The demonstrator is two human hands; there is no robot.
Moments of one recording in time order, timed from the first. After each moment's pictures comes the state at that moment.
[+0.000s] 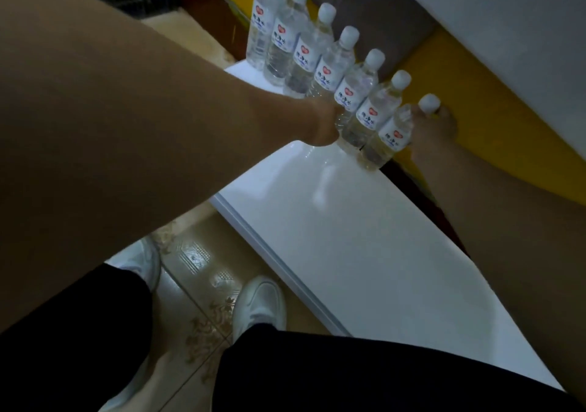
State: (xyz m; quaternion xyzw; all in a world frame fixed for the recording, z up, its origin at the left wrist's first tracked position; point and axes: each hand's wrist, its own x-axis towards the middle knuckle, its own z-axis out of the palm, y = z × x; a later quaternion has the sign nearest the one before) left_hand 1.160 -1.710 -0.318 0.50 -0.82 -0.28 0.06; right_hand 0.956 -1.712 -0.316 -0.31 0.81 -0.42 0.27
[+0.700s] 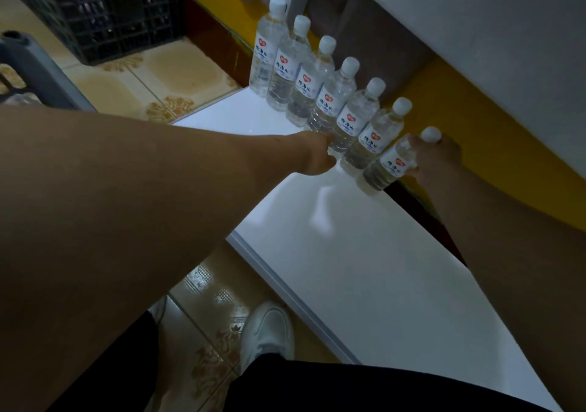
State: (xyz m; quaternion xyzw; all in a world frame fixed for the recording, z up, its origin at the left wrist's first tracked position) left_hand 1.175 -1.720 -0.330 0.50 -0.80 -0.31 0.02; right_hand 0.954 -1.717 -0.313 -0.26 0.84 -0.39 0.26
